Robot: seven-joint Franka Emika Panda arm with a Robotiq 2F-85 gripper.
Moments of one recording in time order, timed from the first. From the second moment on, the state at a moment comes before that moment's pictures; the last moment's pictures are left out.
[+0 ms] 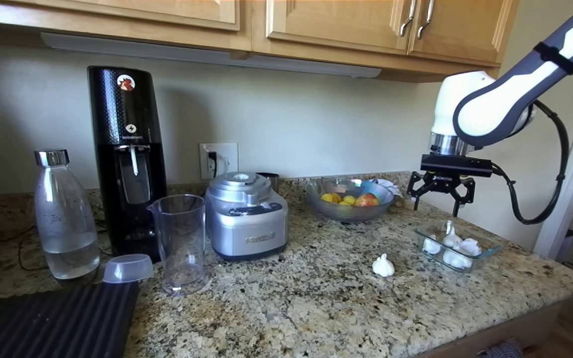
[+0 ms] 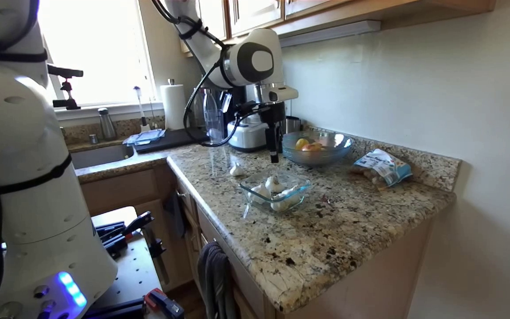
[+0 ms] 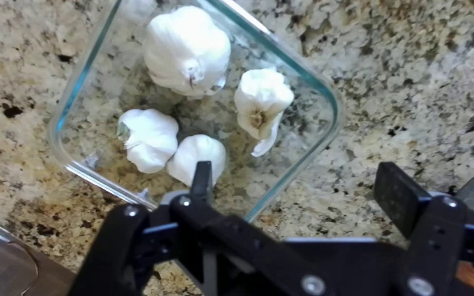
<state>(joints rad) 0.10 0.14 -0.01 -2.31 -0.16 2.52 1.05</state>
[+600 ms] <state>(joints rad) 0.04 0.22 -0.03 -2.33 0.00 2.51 0.84</state>
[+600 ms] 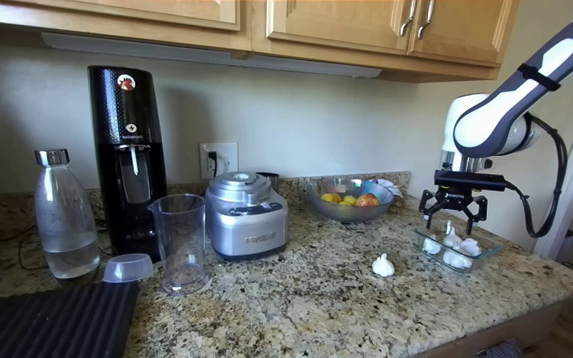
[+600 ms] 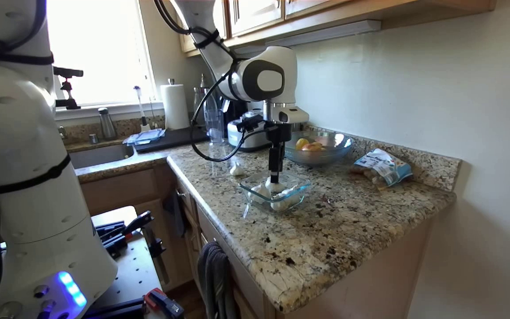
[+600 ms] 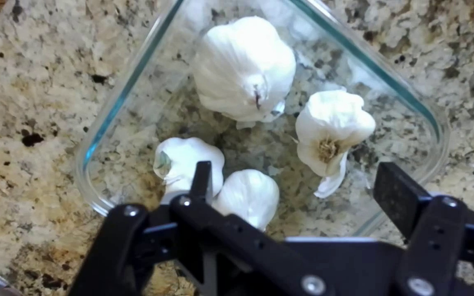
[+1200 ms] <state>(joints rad) 0.04 0.26 -0.03 -2.34 0.19 2.54 0.62</state>
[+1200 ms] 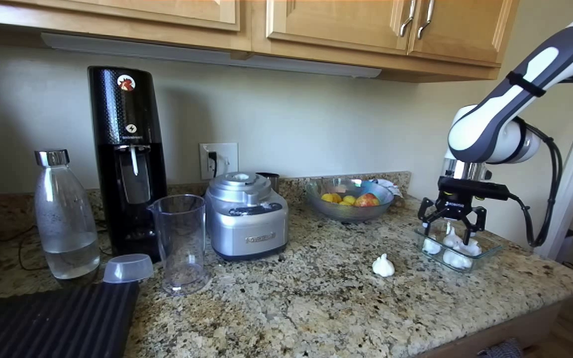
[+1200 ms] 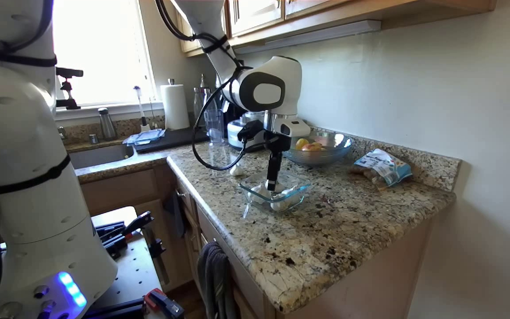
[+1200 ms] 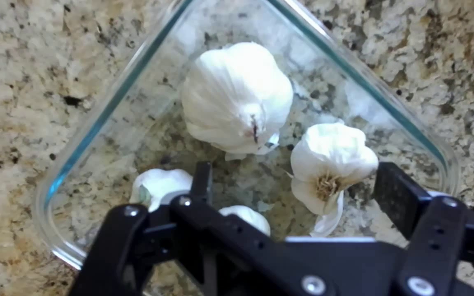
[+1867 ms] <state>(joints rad) 0.04 0.32 -0.02 -2.36 0.26 2.71 0.47</state>
